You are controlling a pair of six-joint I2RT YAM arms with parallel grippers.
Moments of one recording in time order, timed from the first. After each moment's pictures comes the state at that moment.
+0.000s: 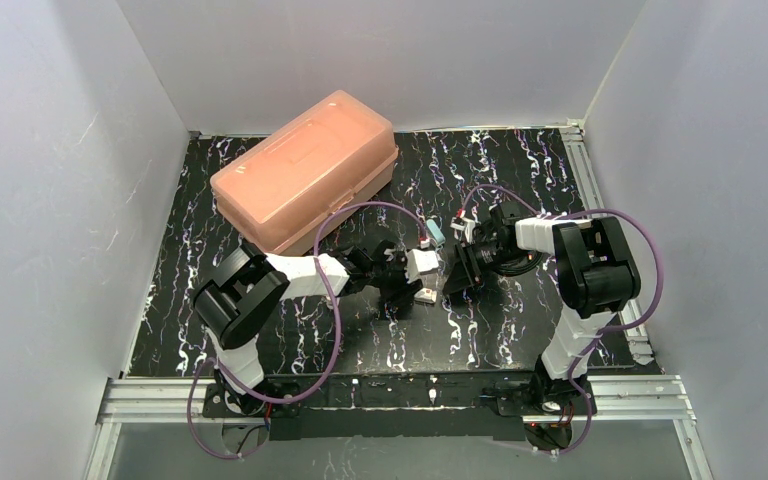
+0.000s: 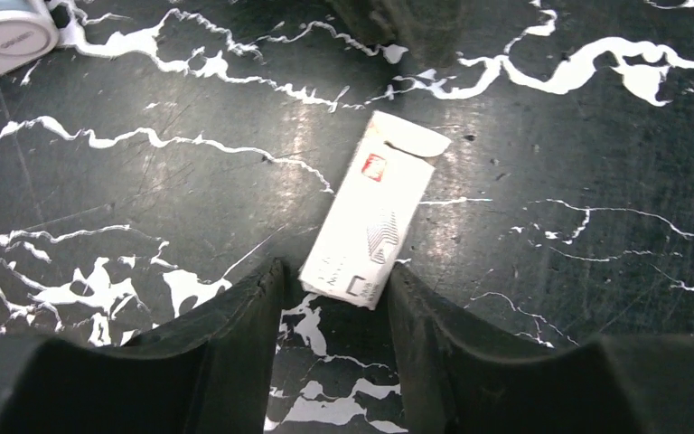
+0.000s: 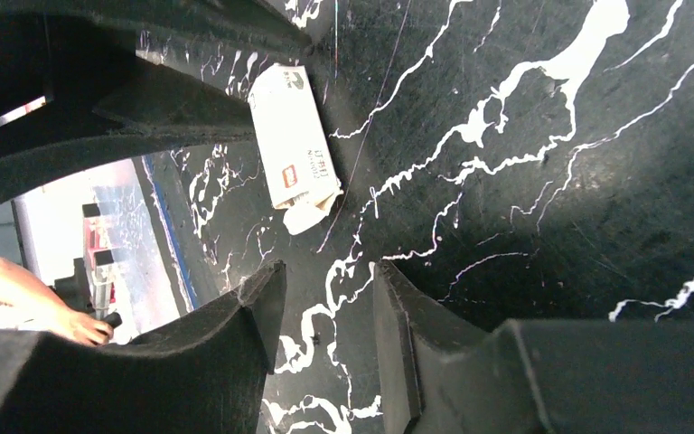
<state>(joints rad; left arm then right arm) -0.83 1.77 0.89 0.07 0.42 0.44 0.22 1.83 0.92 -0.53 -1.03 -0.33</state>
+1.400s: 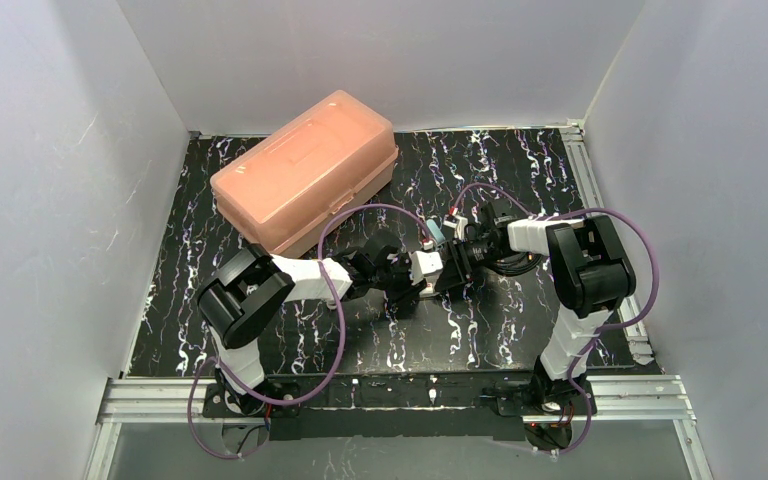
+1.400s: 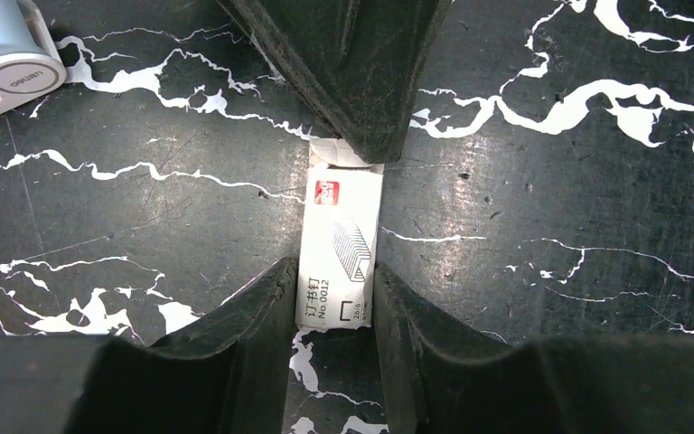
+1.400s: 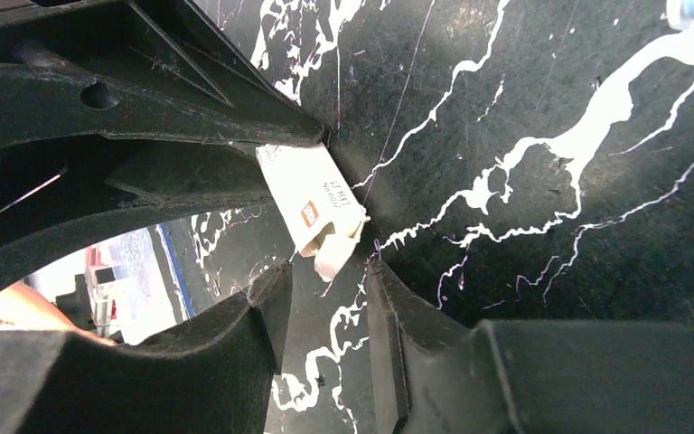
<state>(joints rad) -0.85 1.79 0.87 0.18 0.37 0.38 0.27 1.84 0.92 -0.40 -1.02 -0.19</state>
